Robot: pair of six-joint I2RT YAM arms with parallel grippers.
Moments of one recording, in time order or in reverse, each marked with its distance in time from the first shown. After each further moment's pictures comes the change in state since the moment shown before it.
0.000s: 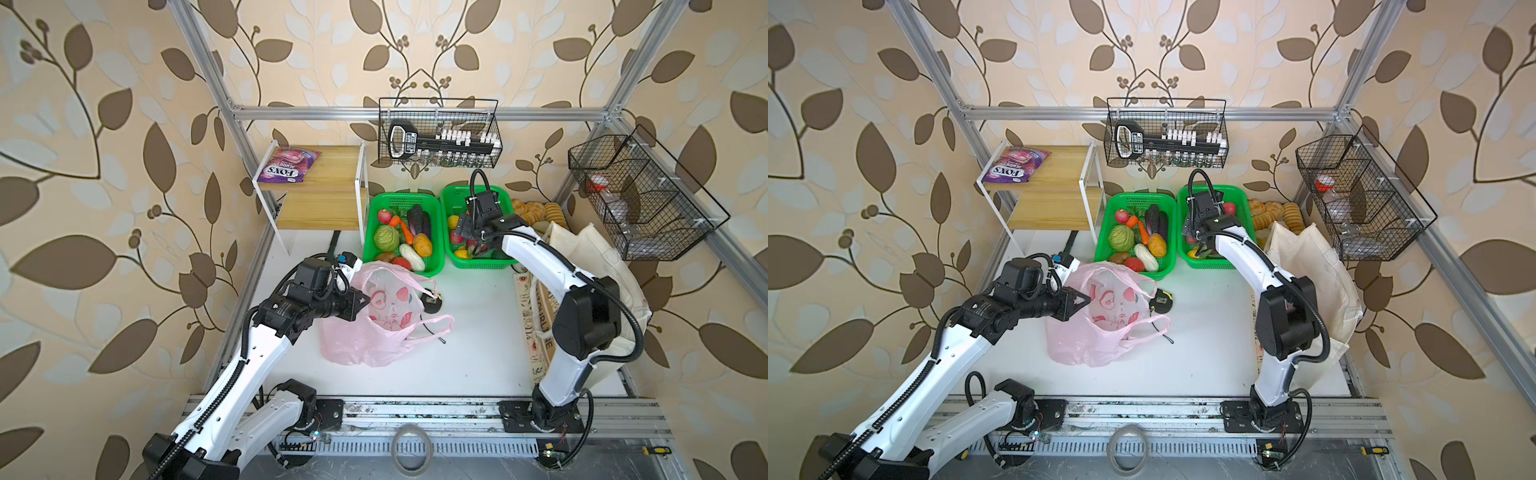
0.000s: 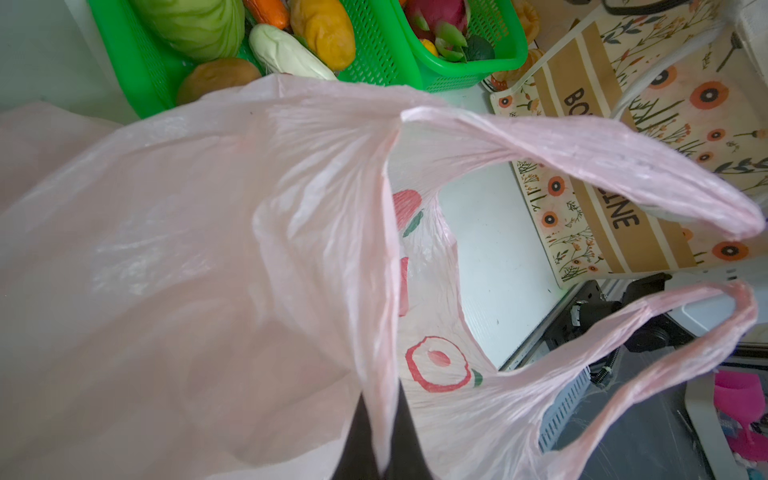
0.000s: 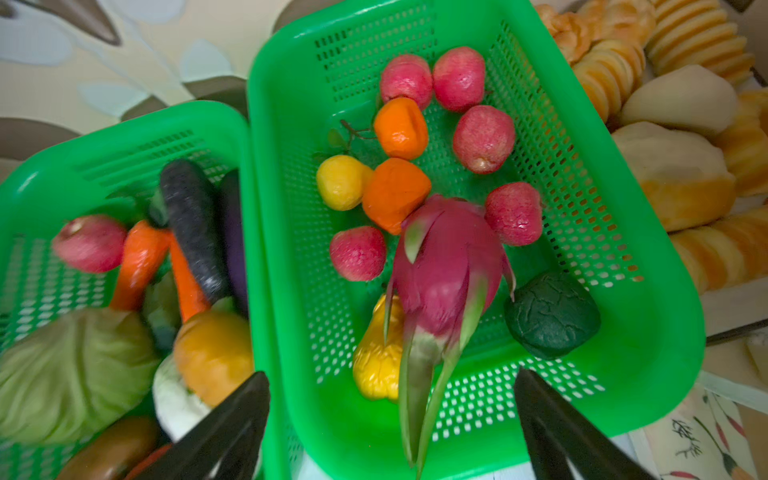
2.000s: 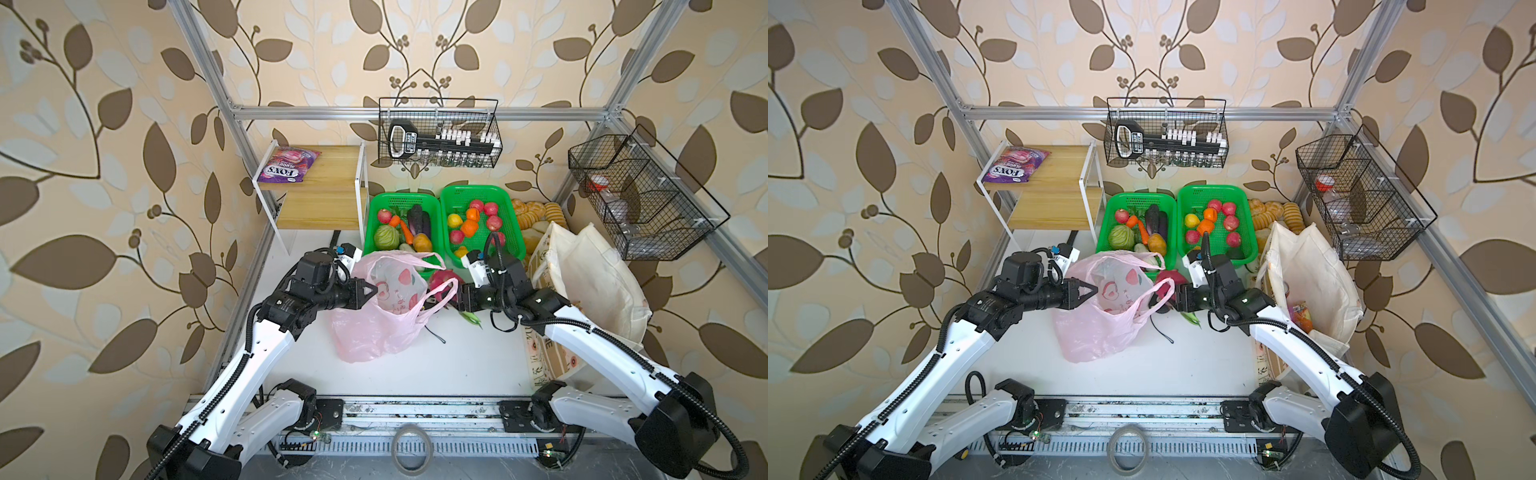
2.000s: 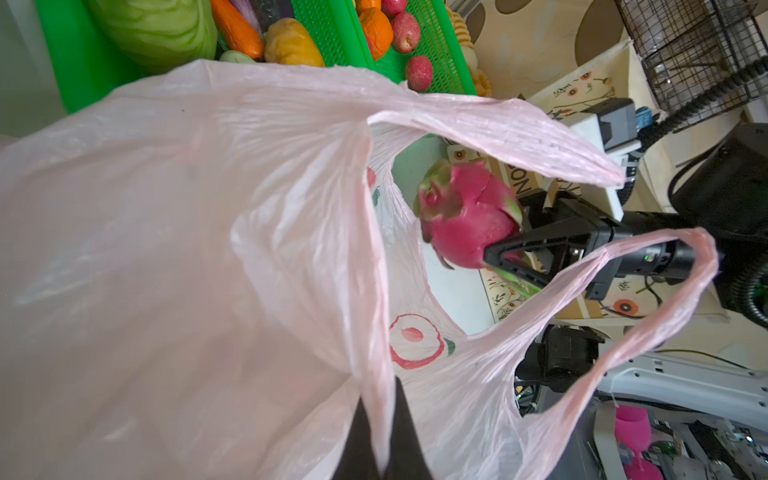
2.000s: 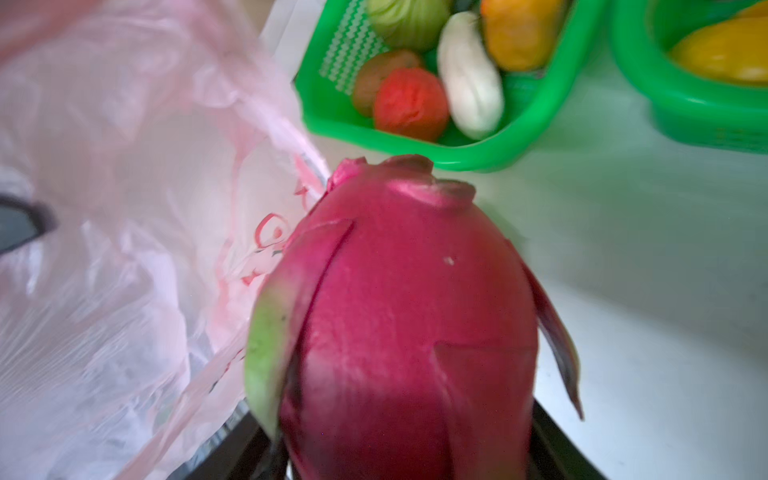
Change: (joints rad) left arm 0.000 0.042 -0.002 0.129 0.117 -0.204; right arm 0.215 -0.733 -0.803 0.253 -0.762 -0.242
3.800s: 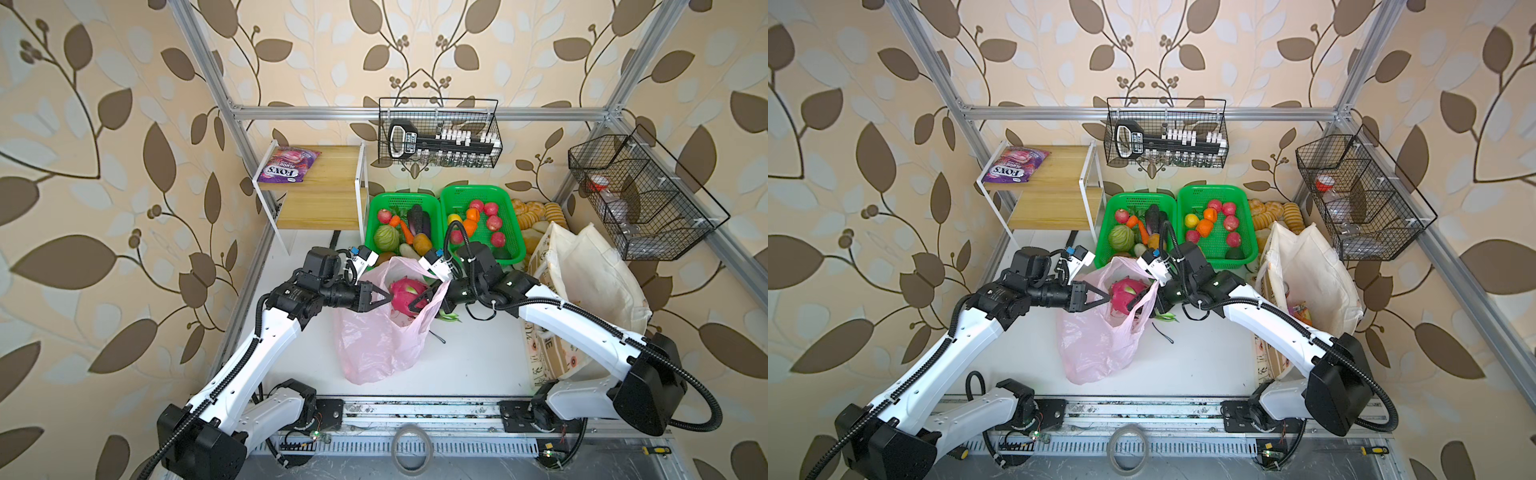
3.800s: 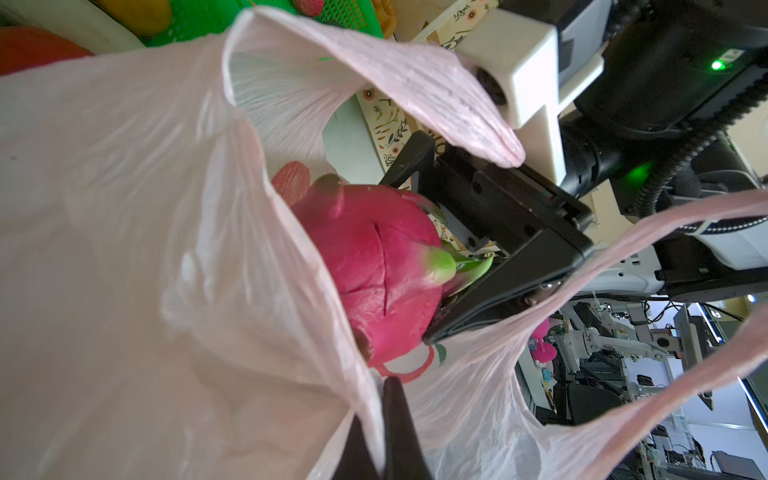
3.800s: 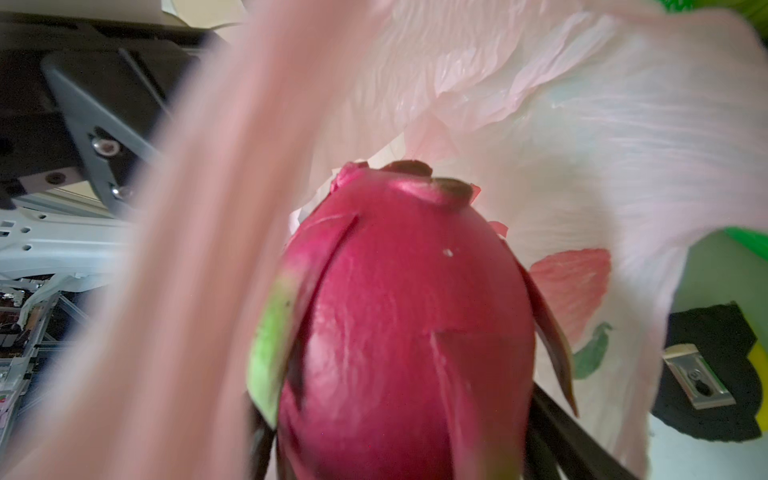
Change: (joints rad) left arm 0.000 0.077 0.027 -0.004 0.296 0.073; right arm 0.115 0.216 0.227 -0.022 -0.268 -0.152
